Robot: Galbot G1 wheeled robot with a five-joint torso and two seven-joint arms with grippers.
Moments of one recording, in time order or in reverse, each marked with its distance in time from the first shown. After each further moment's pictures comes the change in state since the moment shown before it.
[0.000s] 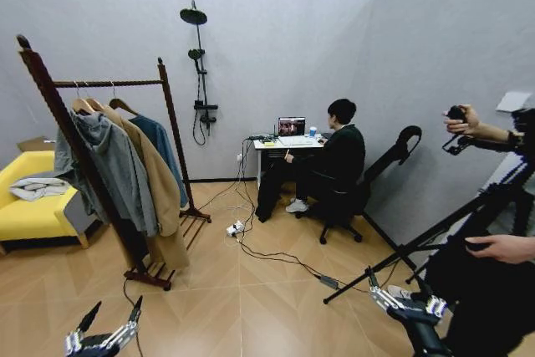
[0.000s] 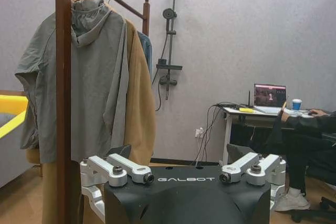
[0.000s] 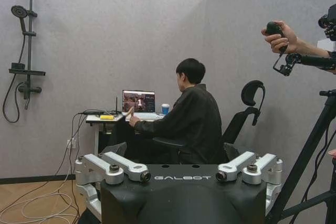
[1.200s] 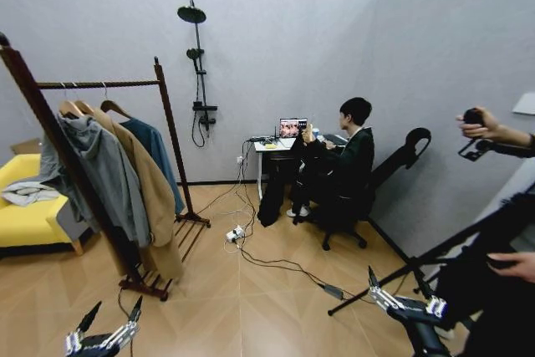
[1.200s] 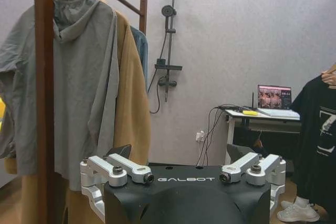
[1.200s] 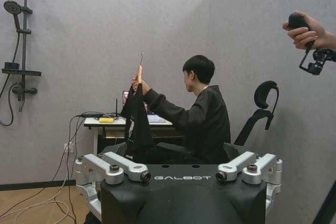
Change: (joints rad) left arm 0.000 0.000 0.000 0.000 0.000 0.000 0.000; right arm 0.000 0.000 0.000 0.000 0.000 0.000 0.000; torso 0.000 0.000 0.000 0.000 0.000
